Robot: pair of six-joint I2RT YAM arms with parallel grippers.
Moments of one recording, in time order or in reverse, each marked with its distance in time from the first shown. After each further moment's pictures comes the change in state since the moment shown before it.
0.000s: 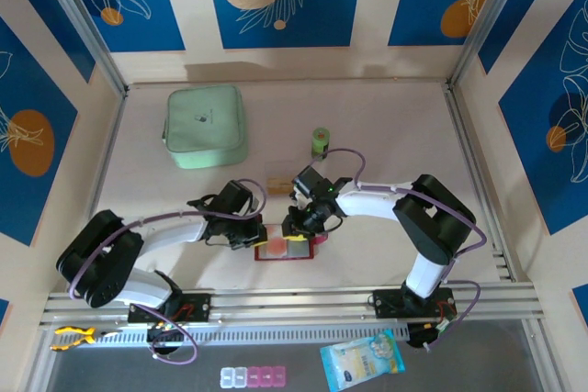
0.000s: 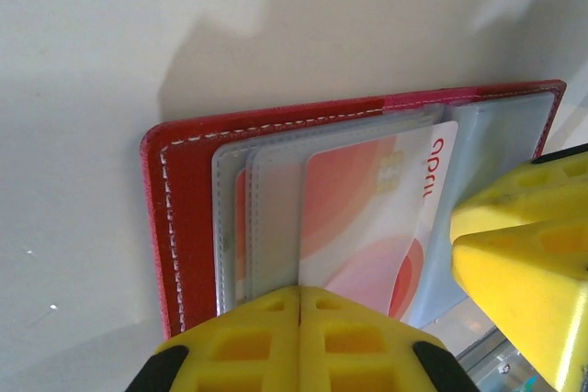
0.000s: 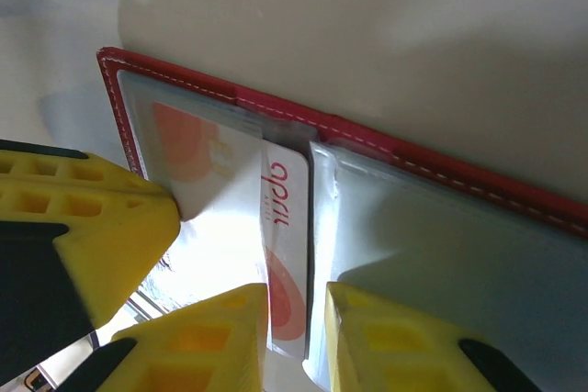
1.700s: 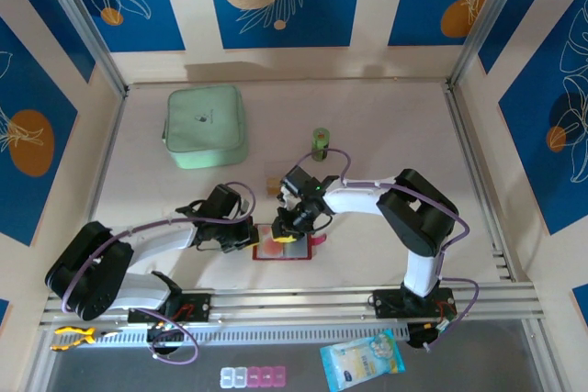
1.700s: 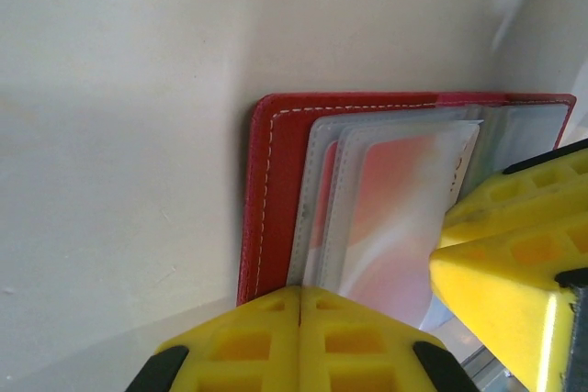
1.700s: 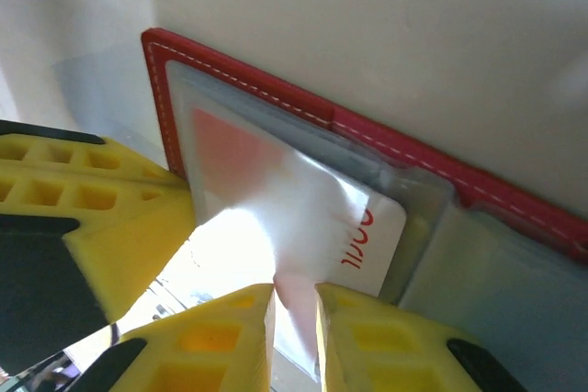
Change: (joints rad) left arm 0.074 -0.089 -0.095 0.029 0.008 0.019; right arm 0.040 0.107 0.105 -0.020 -0.044 -0.034
